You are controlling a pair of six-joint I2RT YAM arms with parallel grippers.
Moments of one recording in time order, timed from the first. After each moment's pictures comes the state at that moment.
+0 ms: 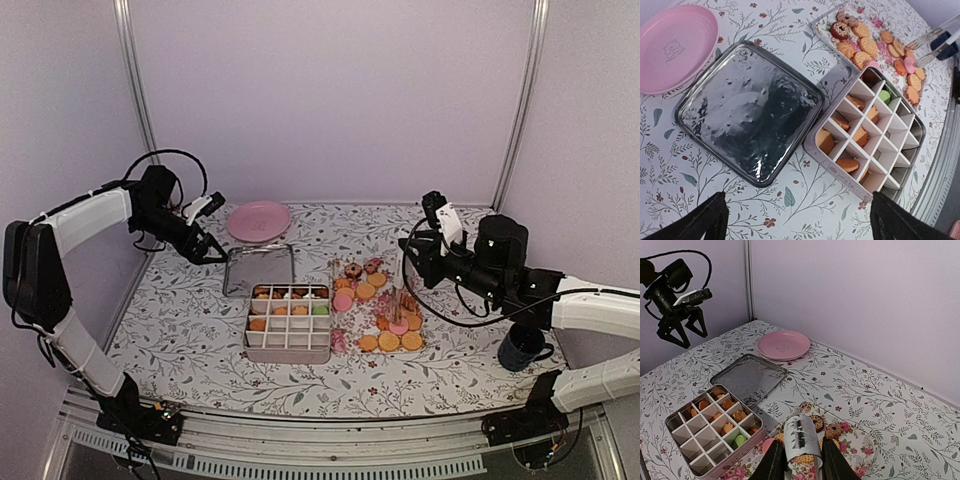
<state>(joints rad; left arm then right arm) -0.14 1.61 1.31 -0.83 0.59 0.50 0.83 1.10 0.70 0.22 0.18 0.00</state>
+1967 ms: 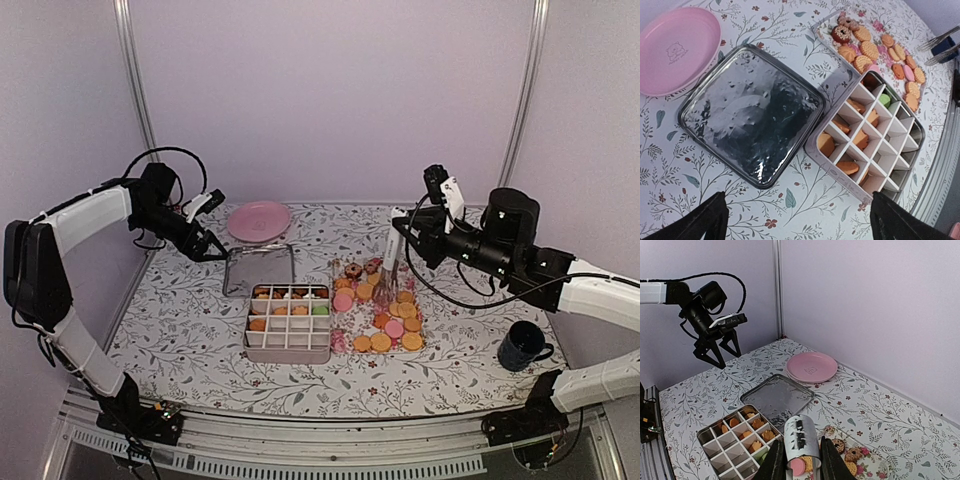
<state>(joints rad) -0.14 1.62 1.33 -0.84 0.59 0.49 0.80 1.10 0.84 0.15 -0.02 0.01</state>
